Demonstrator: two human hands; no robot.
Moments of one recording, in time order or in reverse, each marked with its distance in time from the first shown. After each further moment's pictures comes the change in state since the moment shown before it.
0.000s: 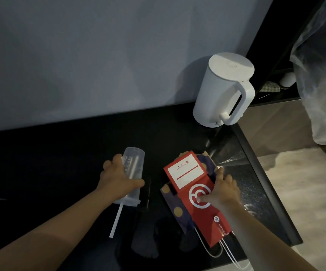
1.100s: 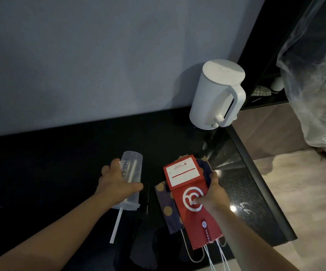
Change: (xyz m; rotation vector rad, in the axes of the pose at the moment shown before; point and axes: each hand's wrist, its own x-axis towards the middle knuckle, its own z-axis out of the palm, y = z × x) left_hand -0.016 -0.007 0.002 -0.019 0.013 0.009; right_hand -0.035 -0.013 0.002 0.403 -0.029 0.033
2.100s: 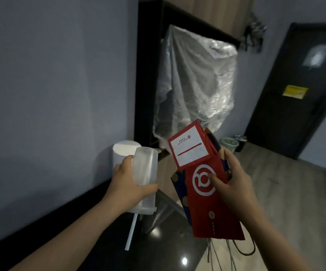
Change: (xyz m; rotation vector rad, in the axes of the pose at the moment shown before) left_hand -0.117 0.183 -0.089 -0.244 -0.096 0.962; right_hand -0.267 -0.037 -0.226 0.466 0.895 -0.391
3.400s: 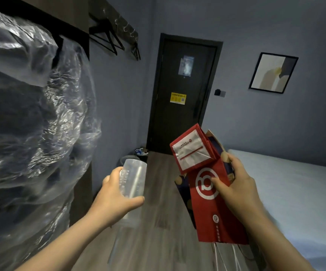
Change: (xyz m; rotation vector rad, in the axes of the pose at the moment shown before) left_hand 0.427 0.350 0.561 -0.146 -0.361 0.384; right_hand 0.381 0.363 -0.442 -0.354 0.531 0.208
